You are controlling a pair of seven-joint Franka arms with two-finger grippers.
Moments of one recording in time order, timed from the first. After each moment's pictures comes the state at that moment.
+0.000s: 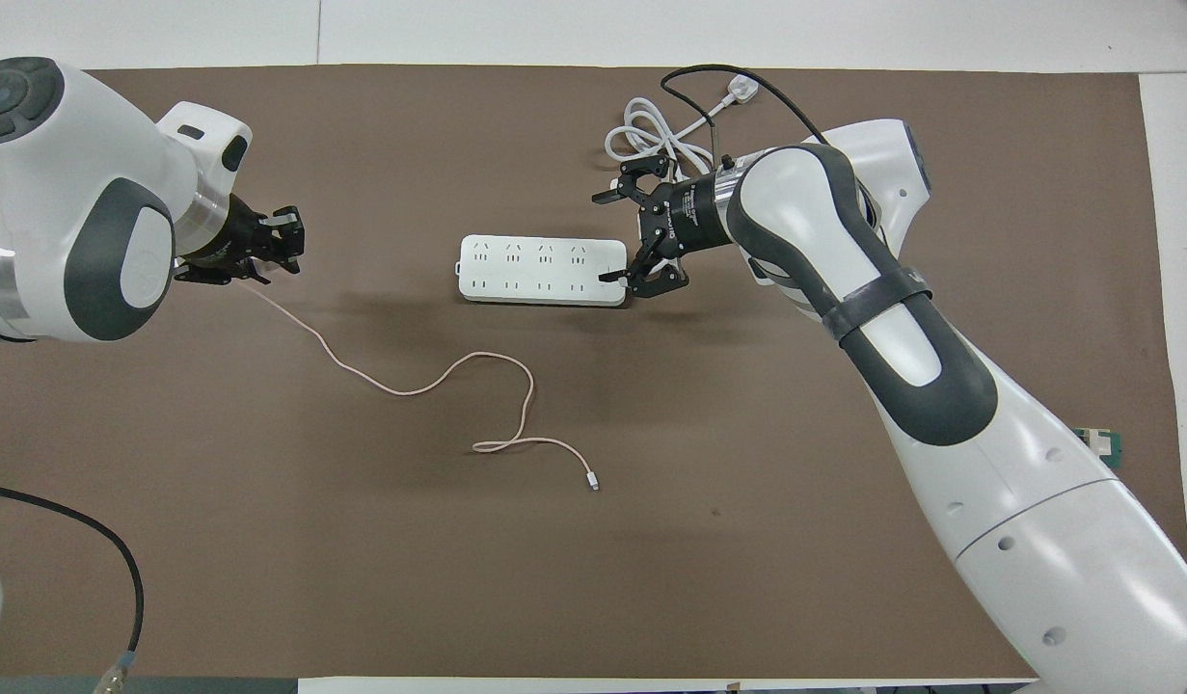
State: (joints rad) left arm -0.19 0.27 0.05 -1.77 -0.05 2.02 -0.32; right arm 0.29 0.57 0.01 -1.51 1.02 2.05 1.22
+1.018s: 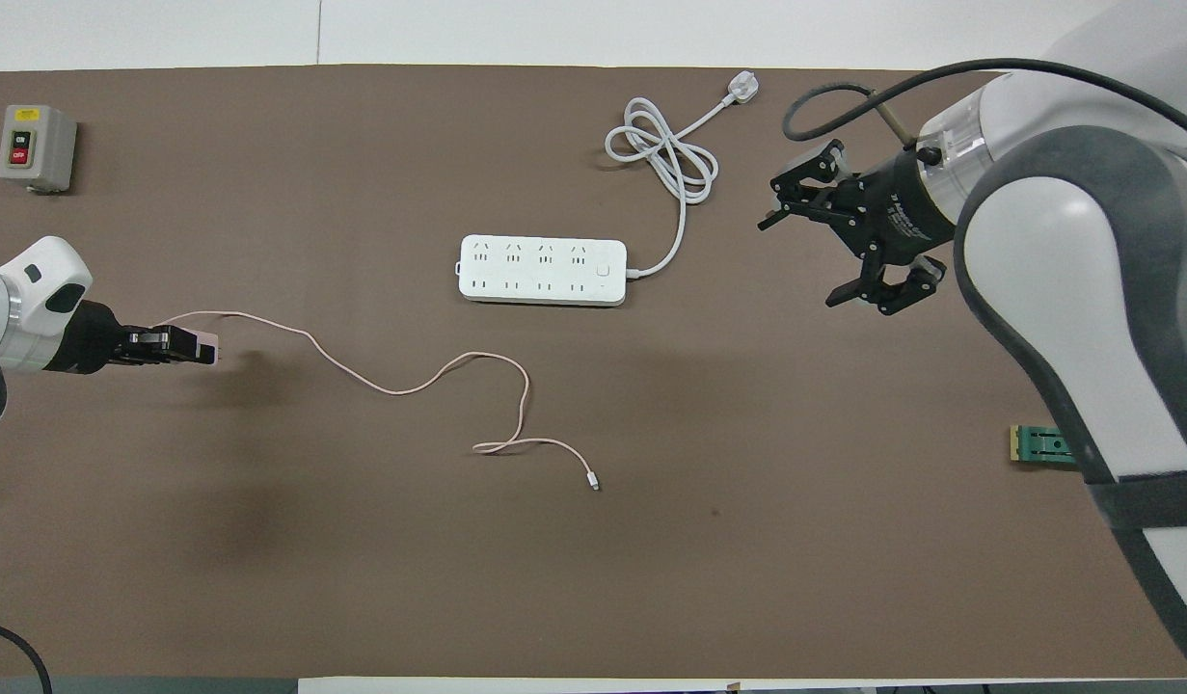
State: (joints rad) left arm 0.12 0.12 0.05 -2.11 -0.40 2.07 0.41; right arm 0.15 0.22 0.00 -1.51 0.39 1.66 0.79
